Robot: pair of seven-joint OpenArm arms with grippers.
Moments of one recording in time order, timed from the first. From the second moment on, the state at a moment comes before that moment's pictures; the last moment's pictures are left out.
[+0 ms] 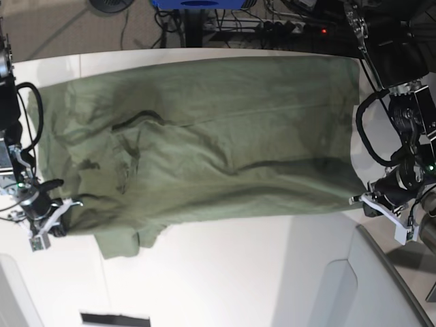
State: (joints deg) left arm -8.5 -18.7 -22.7 87.4 -22.3 -16.0 56.3; right arm 24.0 25.9 -18.5 40.3 18.0 14.6 0.8
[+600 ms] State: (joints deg) left arm 4.7 -16.4 -22.6 96.7 -22.5 -16.0 56.2; right arm 15.8 26.2 -18.5 47.1 18.2 14.9 1.3
